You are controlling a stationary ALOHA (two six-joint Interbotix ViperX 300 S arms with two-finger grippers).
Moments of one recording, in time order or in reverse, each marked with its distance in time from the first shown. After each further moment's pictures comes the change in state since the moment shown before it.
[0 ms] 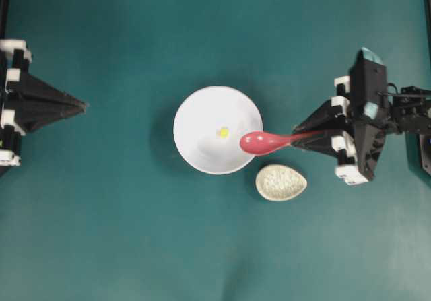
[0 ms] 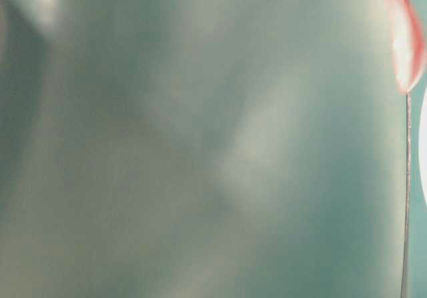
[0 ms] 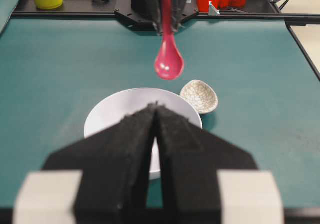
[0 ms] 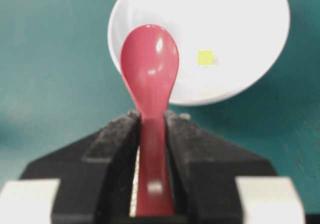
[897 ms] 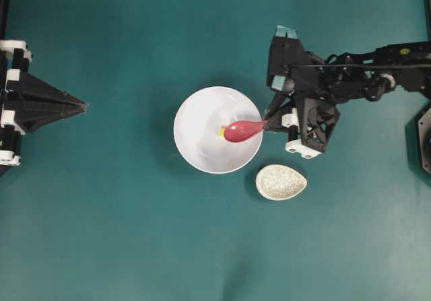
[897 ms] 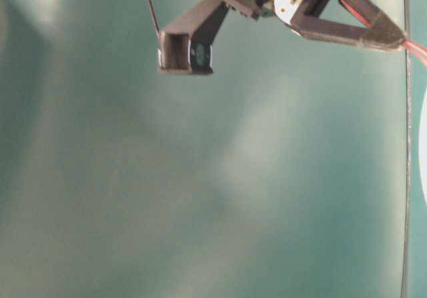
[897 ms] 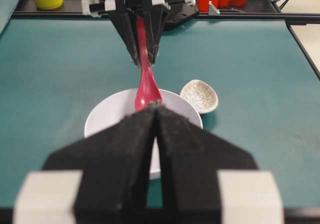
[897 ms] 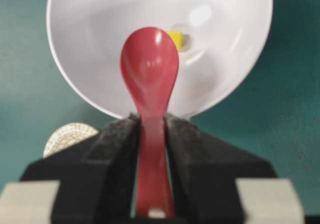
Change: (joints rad) left arm -0.002 0.002 0.000 0.000 -0.002 0.003; right arm -0.150 0.291 -0.305 -0.140 0.394 0.052
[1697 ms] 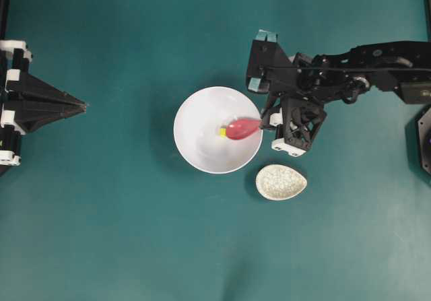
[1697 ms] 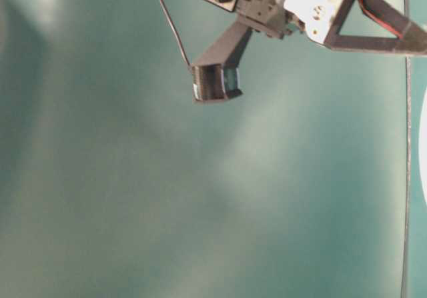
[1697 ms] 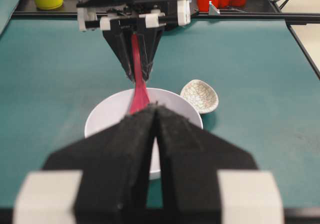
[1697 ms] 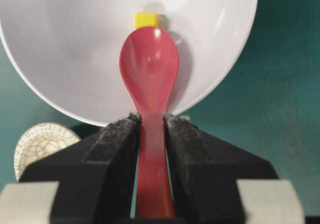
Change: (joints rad) left arm 0.002 -0.002 0.000 0.002 0.002 0.003; right arm 0.003 0.100 -0.066 -0.121 0.072 0.132
